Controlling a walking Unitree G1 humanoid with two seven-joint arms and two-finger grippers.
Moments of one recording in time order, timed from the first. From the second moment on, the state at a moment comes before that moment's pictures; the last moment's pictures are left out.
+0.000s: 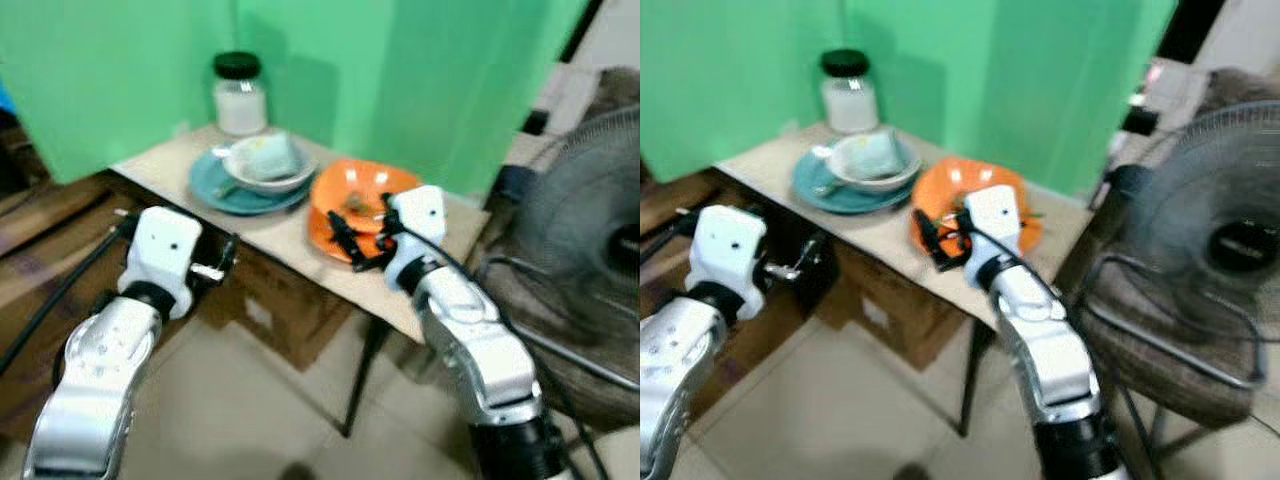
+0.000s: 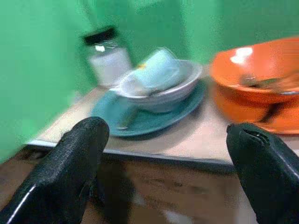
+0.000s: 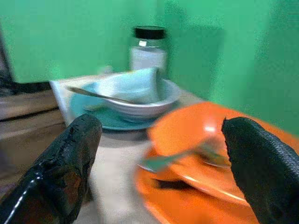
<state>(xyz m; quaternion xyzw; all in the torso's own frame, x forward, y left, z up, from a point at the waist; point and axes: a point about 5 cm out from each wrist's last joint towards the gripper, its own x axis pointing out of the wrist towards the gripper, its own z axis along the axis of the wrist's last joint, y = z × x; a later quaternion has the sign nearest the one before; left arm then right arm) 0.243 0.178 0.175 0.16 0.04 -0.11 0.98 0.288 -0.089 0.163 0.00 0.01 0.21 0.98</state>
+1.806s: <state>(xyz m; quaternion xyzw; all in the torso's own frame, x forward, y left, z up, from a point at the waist) 0.239 0.166 0.158 0.20 0.15 -0.39 0.88 0.385 -0.071 0.170 -0.16 0.28 0.36 0.88</state>
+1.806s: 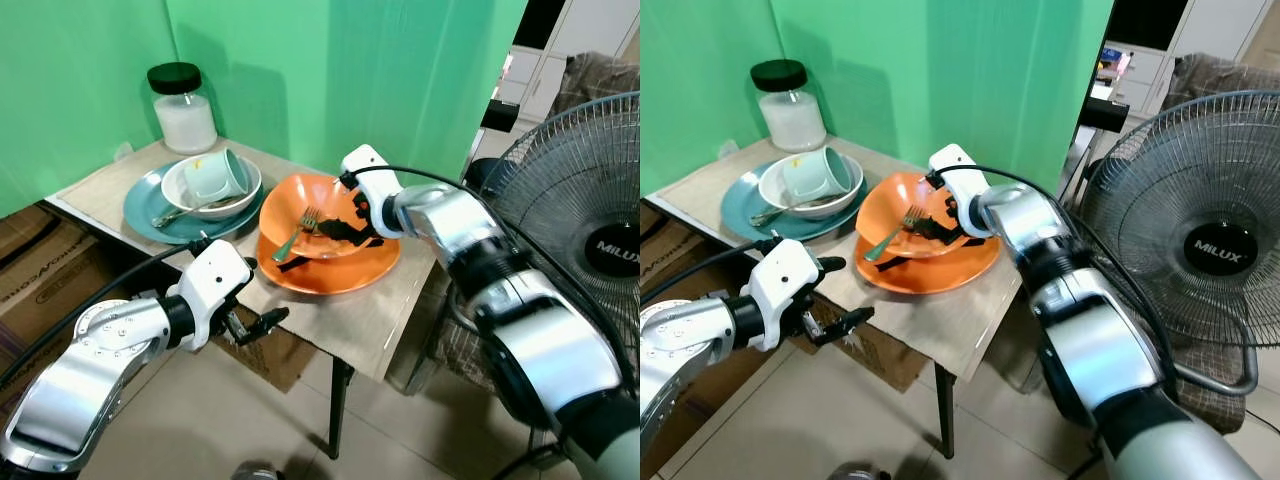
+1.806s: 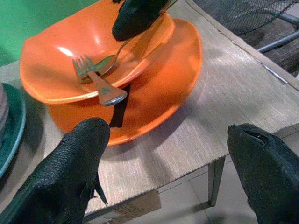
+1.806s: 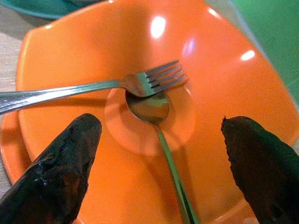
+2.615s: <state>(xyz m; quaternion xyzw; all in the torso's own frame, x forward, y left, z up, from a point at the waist) 0.238 0.157 0.155 0.19 0.15 -0.42 0.88 0.388 -0.068 0.158 -0.26 0.34 0.33 0.85</state>
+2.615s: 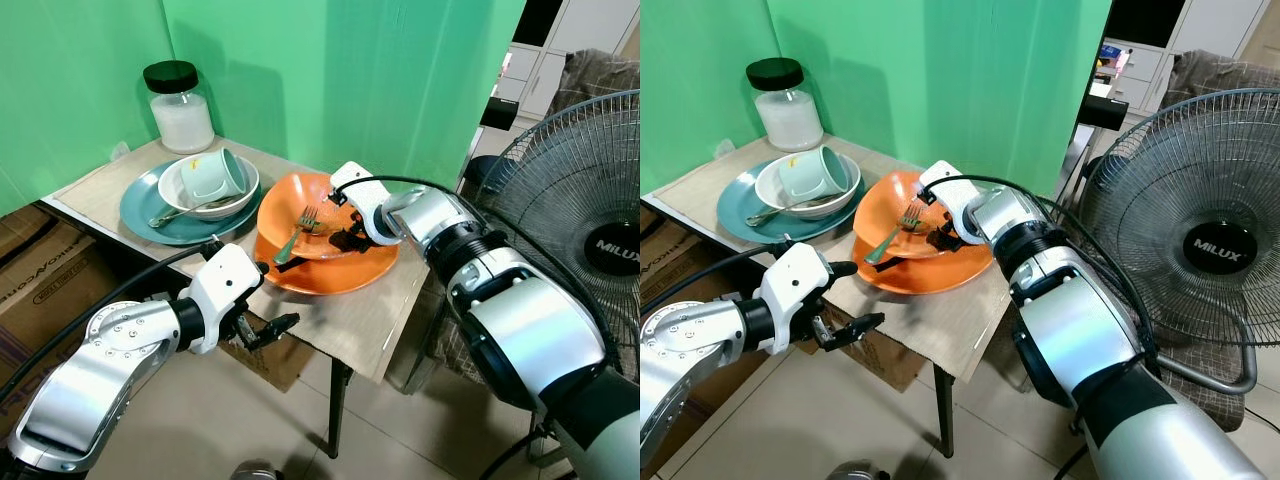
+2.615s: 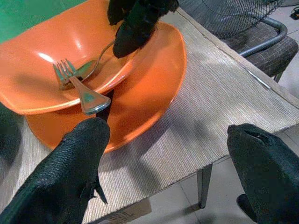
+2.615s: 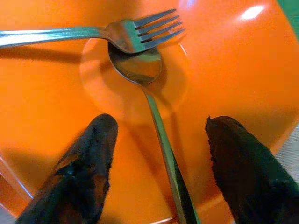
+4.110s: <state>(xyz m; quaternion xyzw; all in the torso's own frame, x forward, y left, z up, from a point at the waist) 0.243 0.154 0.154 0.21 0.15 -0.41 0.88 0.385 -0.068 0.150 -0.31 0.35 0.34 0.82</state>
